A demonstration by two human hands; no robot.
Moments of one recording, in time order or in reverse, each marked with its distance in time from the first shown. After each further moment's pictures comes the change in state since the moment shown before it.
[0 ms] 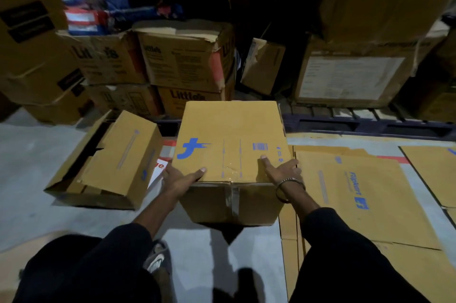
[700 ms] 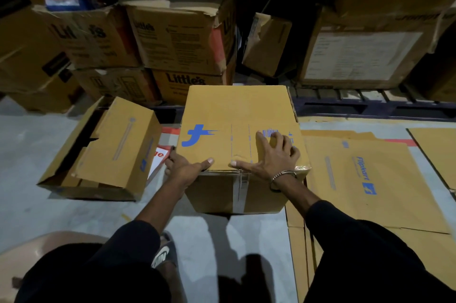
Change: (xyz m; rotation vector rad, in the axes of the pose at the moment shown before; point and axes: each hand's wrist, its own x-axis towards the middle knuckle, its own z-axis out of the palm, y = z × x) left_hand 0.026 0.007 0.011 0.160 0.016 -0.022; right_hand 0.009 -0.020 0.049 -0.558 0.176 -0.511
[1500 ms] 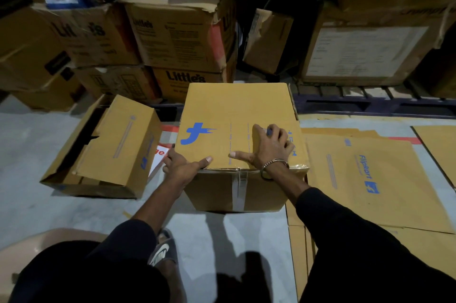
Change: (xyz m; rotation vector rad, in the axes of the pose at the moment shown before) left_hand -0.007 0.001 -0.001 -0.062 0.034 0.054; right_hand 0.023 -0.006 0.007 0.080 0.083 -0.015
